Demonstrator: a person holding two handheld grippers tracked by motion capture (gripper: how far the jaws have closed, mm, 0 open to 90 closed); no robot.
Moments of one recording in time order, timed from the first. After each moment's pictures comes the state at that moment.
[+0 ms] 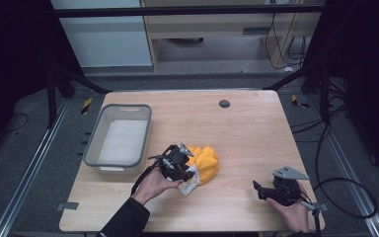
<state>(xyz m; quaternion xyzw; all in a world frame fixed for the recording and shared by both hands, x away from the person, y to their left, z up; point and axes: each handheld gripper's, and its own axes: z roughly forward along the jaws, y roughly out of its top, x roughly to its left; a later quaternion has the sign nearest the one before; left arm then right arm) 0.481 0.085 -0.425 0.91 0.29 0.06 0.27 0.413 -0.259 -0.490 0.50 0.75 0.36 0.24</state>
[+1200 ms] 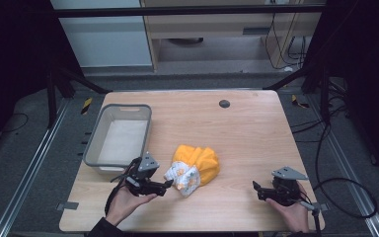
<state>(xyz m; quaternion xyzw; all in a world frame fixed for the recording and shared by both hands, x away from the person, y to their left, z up) 0.433 0.173 -0.434 0.85 0.35 0.14 0.36 0.412 -0.258 -0.491 0.50 0.75 0.36 0.24</state>
